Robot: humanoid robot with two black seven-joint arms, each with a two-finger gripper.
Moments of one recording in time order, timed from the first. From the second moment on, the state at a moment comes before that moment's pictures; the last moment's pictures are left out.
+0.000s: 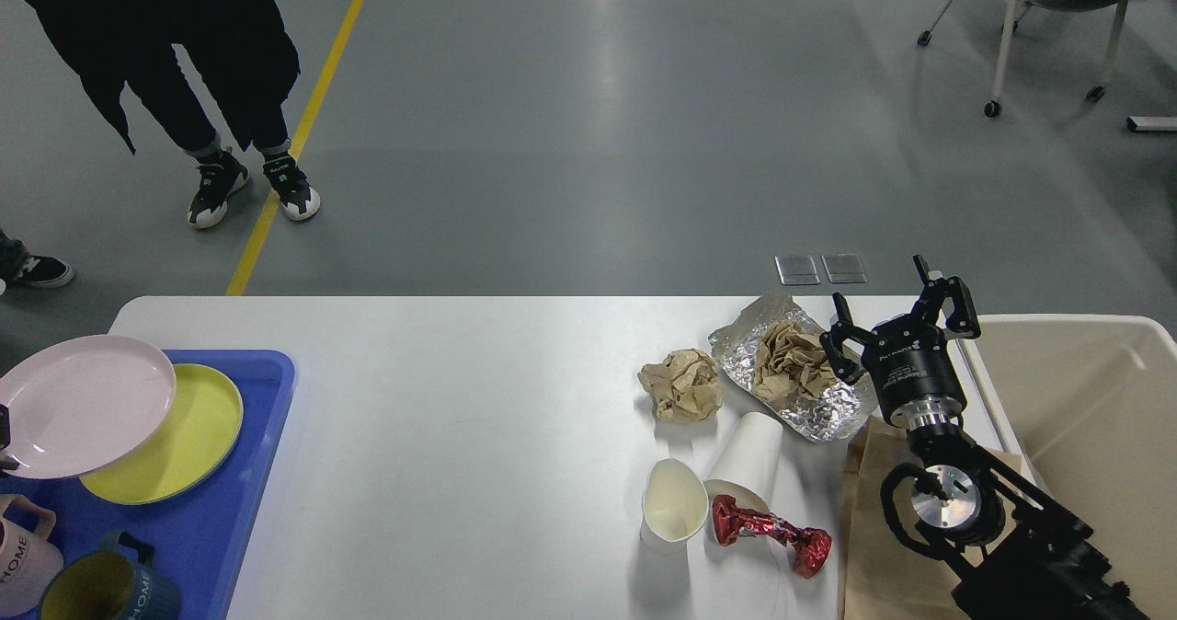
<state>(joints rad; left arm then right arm) -1.04 0.82 0.89 -0.50 -0.22 -0.58 0.05 0.38 -0.20 0.95 0.76 -0.12 0.32 0.53</state>
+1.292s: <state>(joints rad) -1.01 0.74 0.89 -0.51 -0.22 -0.50 0.05 0.38 -0.20 0.95 0.76 -0.12 0.32 0.53</state>
